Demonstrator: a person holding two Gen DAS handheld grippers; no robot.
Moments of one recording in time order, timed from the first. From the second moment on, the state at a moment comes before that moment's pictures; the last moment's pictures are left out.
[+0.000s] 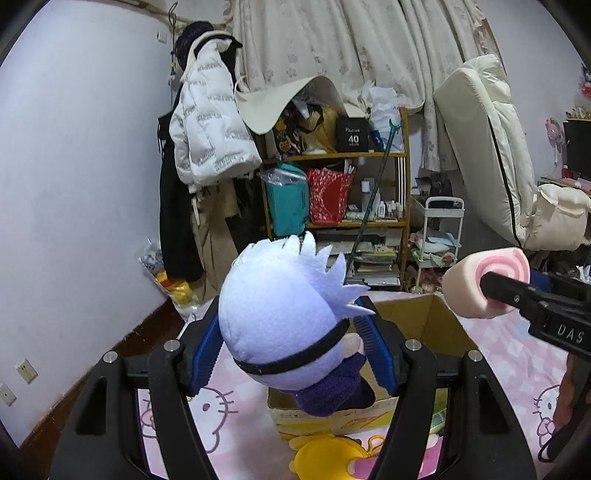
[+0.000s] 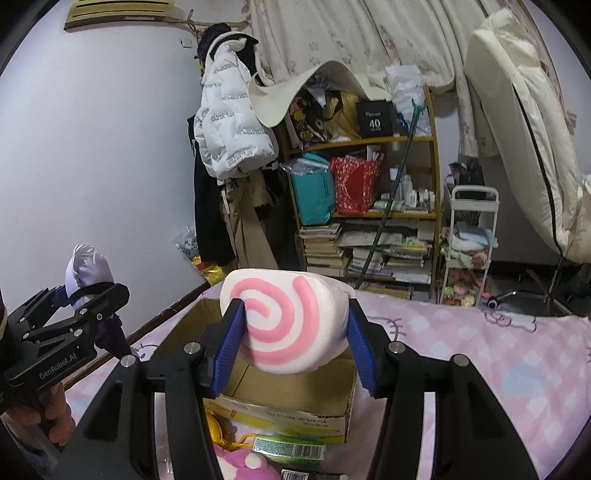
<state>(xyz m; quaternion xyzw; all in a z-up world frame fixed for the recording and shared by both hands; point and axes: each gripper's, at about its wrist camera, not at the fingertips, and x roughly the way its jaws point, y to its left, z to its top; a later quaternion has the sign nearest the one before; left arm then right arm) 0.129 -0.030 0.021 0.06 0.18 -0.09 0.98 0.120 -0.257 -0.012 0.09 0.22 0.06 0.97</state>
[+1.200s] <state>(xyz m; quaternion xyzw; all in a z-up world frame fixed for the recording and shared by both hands) 0.180 -0.038 -0.042 0.06 0.28 -0.12 0.95 0.157 -0.265 -0.072 0.12 0.30 0.07 0.94</state>
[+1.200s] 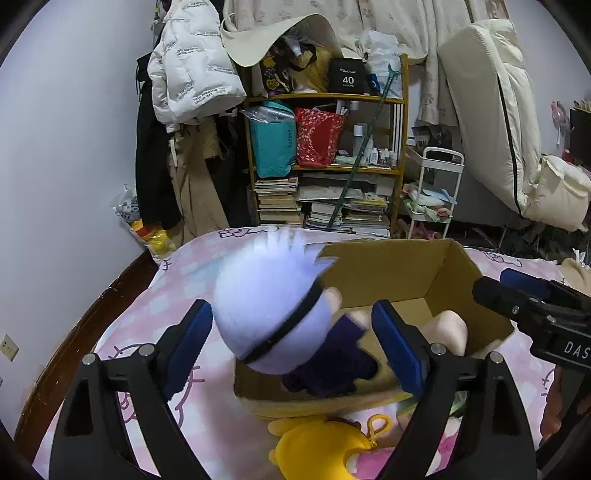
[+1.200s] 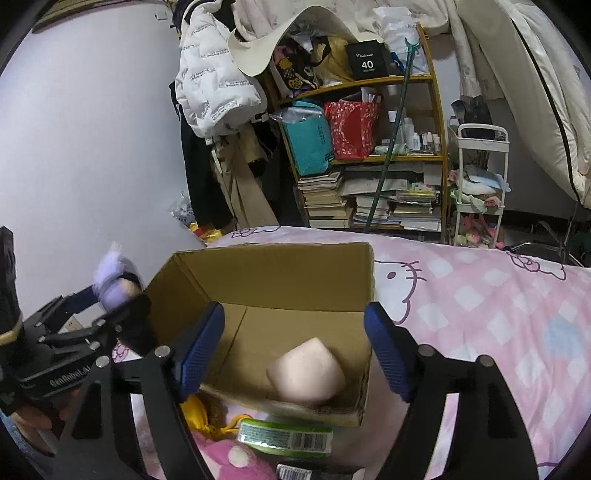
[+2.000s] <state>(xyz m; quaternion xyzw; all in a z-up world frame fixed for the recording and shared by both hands) 0.121 -0.008 -0.023 0.07 0.33 -0.07 0.94 0.100 -0.248 -0.053 0.12 0.30 0.06 0.95</state>
